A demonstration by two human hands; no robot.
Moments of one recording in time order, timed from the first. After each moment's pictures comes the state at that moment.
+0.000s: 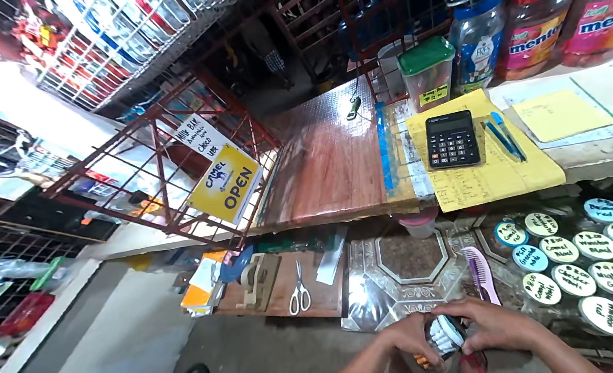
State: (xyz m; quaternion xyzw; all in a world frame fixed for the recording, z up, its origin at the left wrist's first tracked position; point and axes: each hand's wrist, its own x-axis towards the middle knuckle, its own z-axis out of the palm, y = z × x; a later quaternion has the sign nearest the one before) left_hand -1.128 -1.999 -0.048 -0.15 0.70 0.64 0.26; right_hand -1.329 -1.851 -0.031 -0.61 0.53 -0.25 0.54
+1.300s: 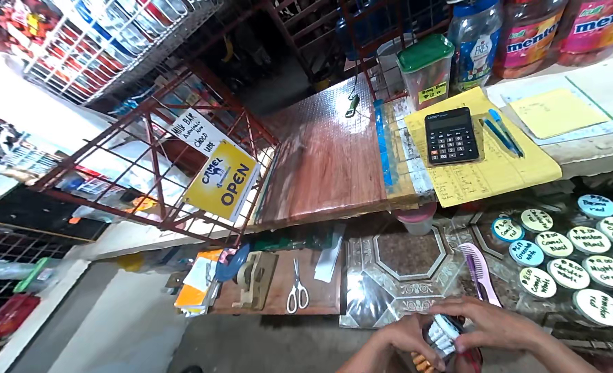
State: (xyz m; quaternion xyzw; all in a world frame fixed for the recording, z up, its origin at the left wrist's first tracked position) left_hand -1.117 -1.994 -0.038 -0.19 0.63 0.70 0.28; right_hand -1.314 -1.844 -0.032 -0.63 0.51 -0.32 0.49
